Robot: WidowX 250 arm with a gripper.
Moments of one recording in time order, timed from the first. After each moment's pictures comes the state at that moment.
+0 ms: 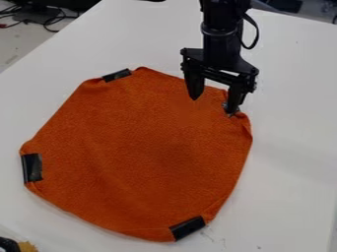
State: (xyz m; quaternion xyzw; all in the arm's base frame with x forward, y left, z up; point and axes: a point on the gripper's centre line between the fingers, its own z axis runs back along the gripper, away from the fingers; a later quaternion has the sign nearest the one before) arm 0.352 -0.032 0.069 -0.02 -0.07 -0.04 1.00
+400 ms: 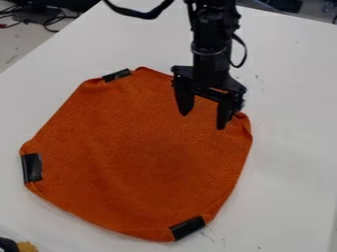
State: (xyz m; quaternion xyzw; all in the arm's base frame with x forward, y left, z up) arm 0.332 -0.015 0.056 -0.01 -0.07 -0.02 1.00
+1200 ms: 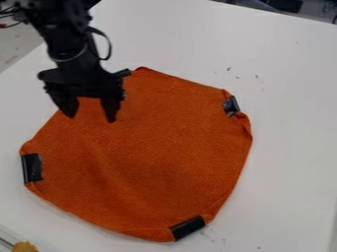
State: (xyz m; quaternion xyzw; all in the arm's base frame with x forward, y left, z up) arm 0.240 0.119 0.074 0.04 -0.13 0.17 0.97
